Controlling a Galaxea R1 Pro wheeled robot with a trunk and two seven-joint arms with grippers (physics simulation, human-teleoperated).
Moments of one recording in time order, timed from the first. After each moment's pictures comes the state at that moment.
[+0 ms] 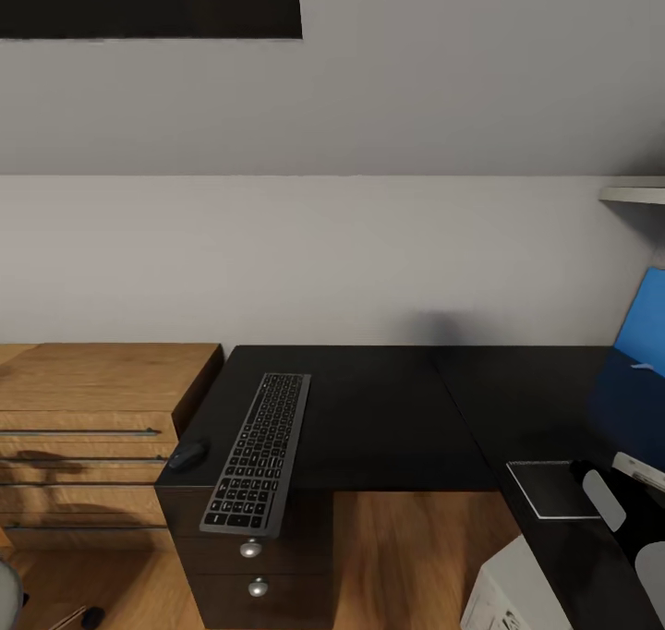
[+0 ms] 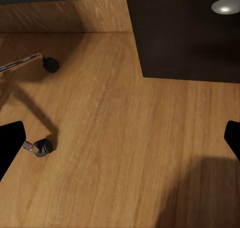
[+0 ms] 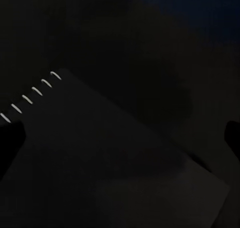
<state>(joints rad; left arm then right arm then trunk) 0.04 -0.01 -0.31 -0.22 0.20 -0.72 0.45 -0.67 -0.38 -0.19 -0.52 -0.46 0.25 -0.42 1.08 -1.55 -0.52</state>
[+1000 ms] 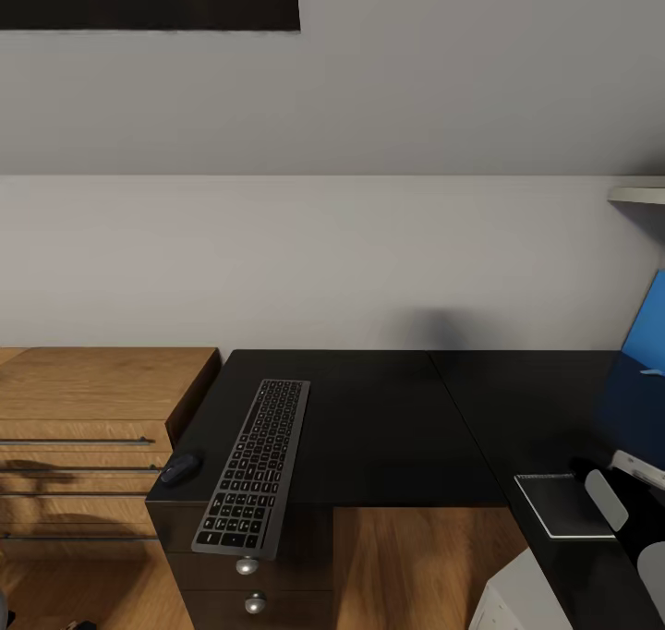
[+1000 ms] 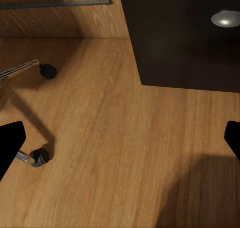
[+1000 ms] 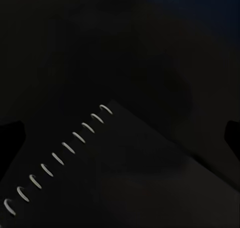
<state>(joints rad) 0.04 -0.01 -0.31 -0.22 0.20 -0.72 0.45 -0.67 -0.39 -0.19 -0.52 -0.47 0.25 -0.37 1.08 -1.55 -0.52</state>
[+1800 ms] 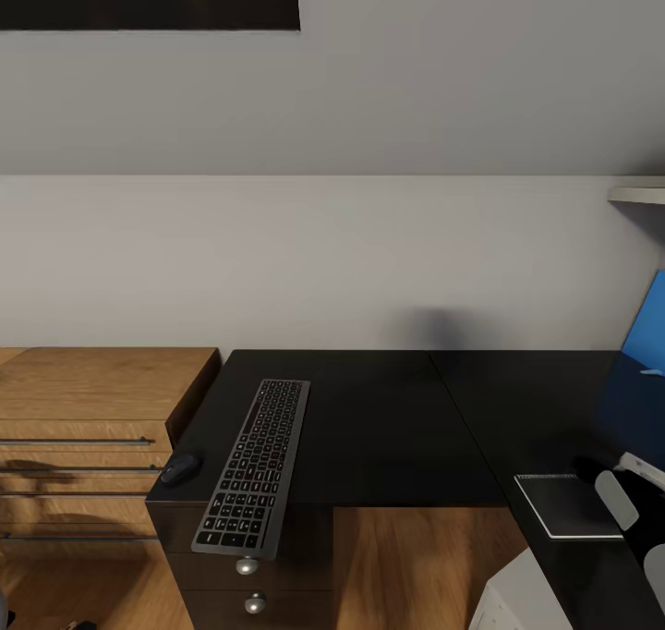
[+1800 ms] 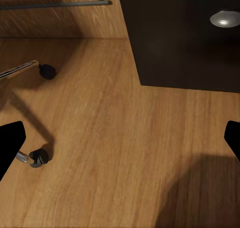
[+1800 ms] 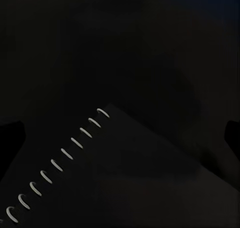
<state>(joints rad) 0.04 -0.01 -0.31 -0.22 0.20 -0.72 0.45 -0.67 -0.39 -0.28 -0.52 -0.47 0.26 -0.32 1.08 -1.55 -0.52</state>
